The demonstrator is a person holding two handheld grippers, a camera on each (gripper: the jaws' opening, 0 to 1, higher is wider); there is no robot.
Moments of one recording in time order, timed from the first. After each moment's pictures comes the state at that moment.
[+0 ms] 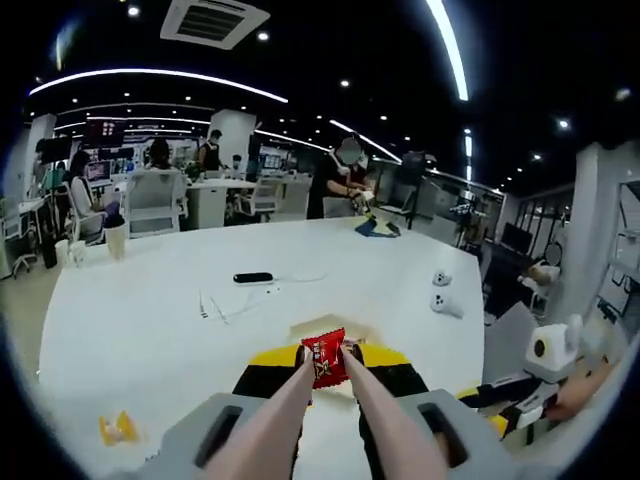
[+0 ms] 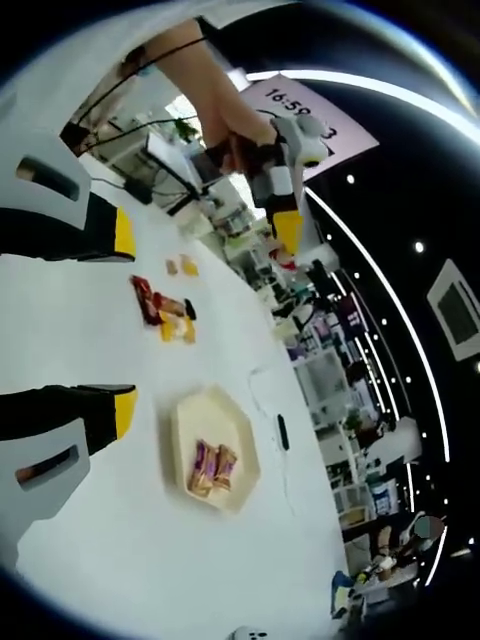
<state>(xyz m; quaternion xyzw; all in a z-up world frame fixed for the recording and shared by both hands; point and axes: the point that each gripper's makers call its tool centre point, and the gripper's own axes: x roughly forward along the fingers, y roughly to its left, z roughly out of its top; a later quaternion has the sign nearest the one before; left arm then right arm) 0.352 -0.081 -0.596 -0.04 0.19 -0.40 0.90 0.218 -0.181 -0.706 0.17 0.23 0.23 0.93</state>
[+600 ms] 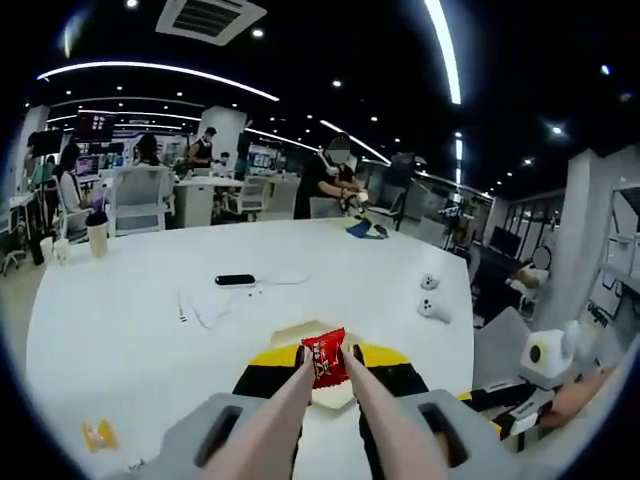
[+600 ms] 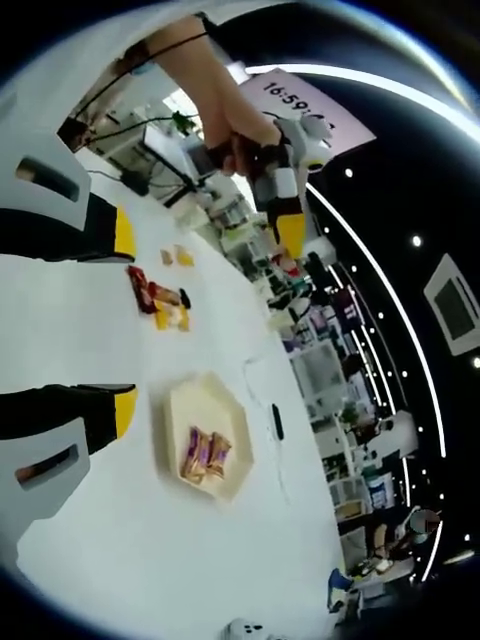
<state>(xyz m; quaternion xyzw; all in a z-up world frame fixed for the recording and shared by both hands) 0.356 -0.108 -0.595 -0.05 0.20 -0.42 0.89 0.224 -0.193 -0.700 0.16 0.23 0.22 0.94</state>
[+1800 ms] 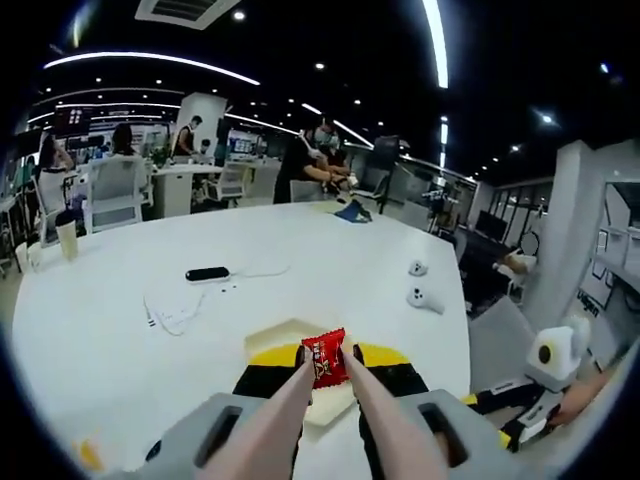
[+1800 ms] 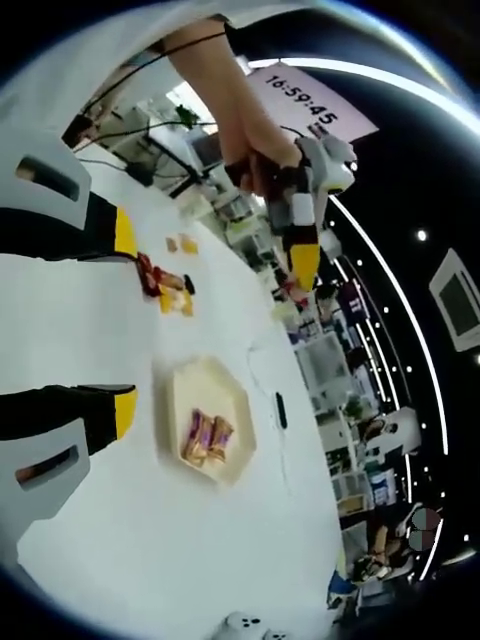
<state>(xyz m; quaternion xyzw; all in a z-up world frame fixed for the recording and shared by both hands) 0.377 -0.165 -0.614 -0.03 0.22 -0.46 0.86 0.226 -0.213 -0.707 0.16 0.24 0.21 0.93</state>
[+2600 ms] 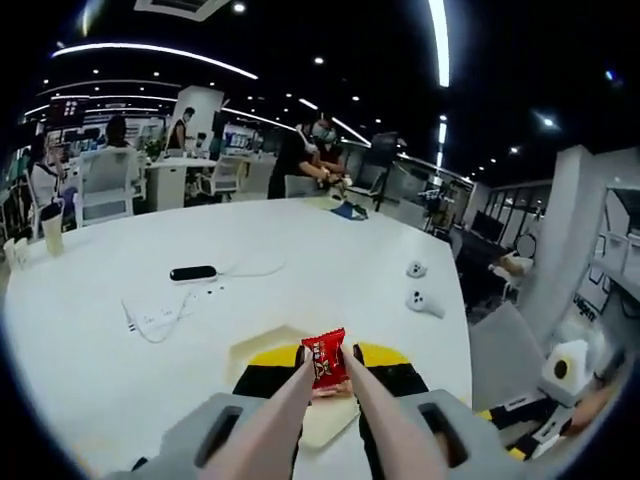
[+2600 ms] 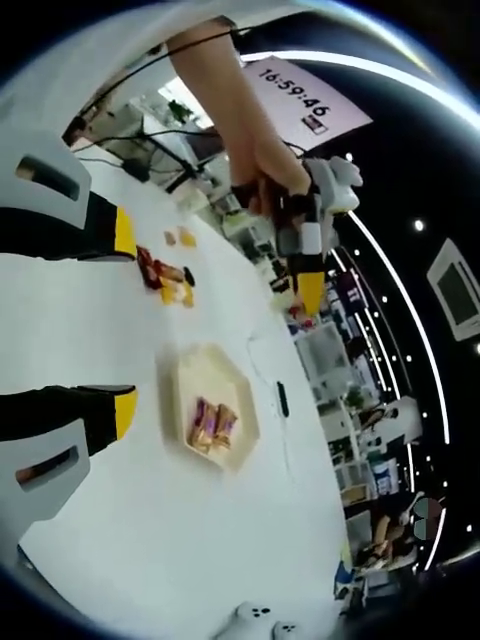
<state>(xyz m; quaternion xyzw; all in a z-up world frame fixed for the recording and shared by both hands) 0.399 -0.200 -0.626 -0.04 0.24 -0.47 0.85 0.220 -0.226 -0.710 0.17 0.24 0.18 0.94</state>
